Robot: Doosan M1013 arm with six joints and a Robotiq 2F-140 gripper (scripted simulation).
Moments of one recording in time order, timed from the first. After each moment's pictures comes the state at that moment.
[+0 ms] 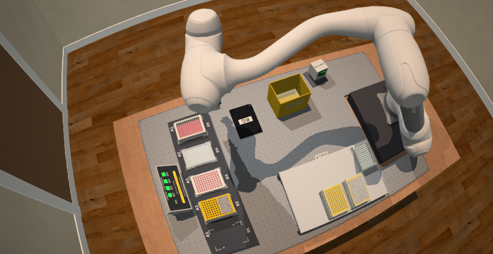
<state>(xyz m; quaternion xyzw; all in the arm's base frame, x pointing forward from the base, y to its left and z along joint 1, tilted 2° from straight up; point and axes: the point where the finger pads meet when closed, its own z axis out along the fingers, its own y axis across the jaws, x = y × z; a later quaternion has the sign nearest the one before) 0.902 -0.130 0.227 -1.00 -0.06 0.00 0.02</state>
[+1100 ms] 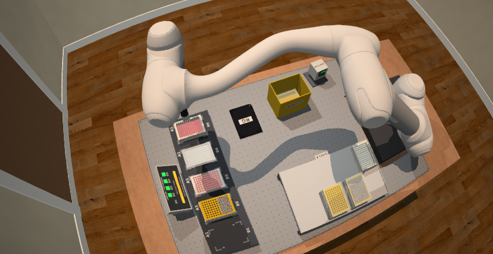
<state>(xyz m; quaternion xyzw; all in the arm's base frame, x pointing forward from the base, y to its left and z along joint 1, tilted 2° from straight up) 1.019 -0.115 0.227 -1.00 -0.06 0.00 0.02</state>
